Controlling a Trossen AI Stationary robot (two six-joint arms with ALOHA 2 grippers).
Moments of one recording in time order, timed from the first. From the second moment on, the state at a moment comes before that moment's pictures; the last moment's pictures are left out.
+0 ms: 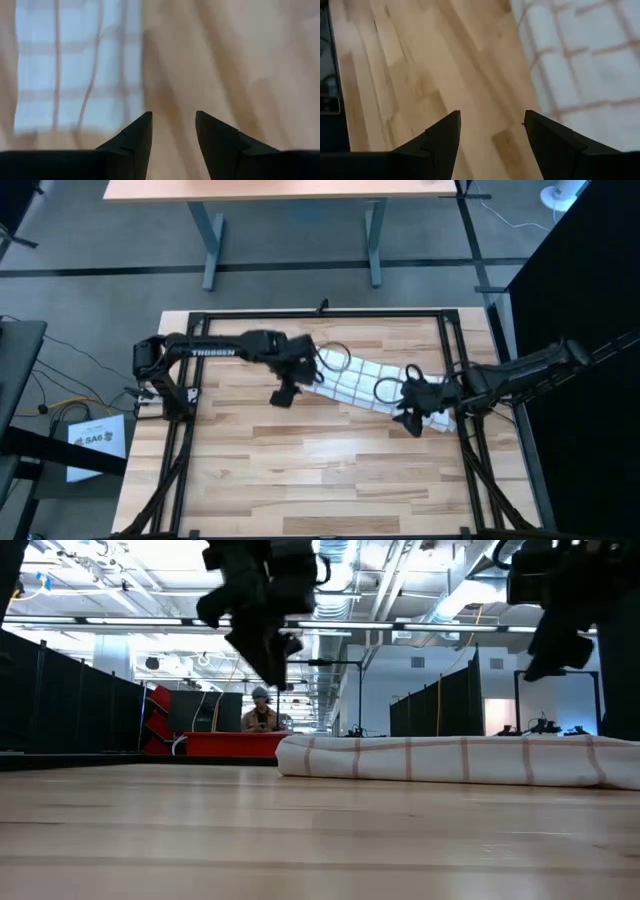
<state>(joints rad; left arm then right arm) 0.16 1.71 1.38 -0.83 0.17 0.49 0.28 0.92 0.62 -0.61 0.13 0.79</state>
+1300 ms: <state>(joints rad) 0.36 1.88 1.12 -0.51 0.31 0.25 0.08 1.26 0.62 -0.69 0.04 0.93</state>
